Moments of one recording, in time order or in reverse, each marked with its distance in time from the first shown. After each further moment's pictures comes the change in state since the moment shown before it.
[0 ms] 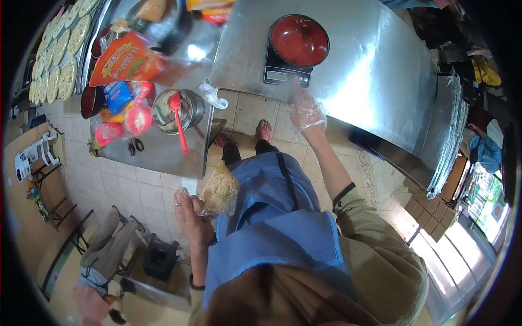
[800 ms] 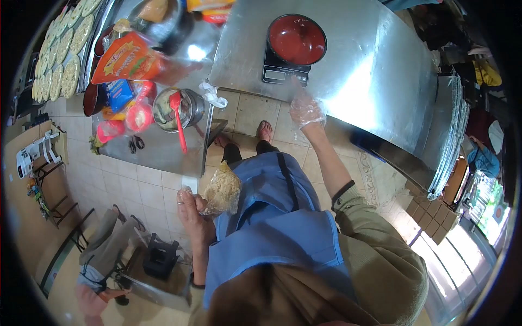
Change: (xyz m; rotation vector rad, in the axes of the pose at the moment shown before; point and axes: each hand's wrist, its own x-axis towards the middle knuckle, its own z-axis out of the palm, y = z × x) left_hand -0.012 -0.003 0.008 0.003 -0.037 -0.001; right_hand 0.003 0.011 0.002 0.108 -0.051 0.045
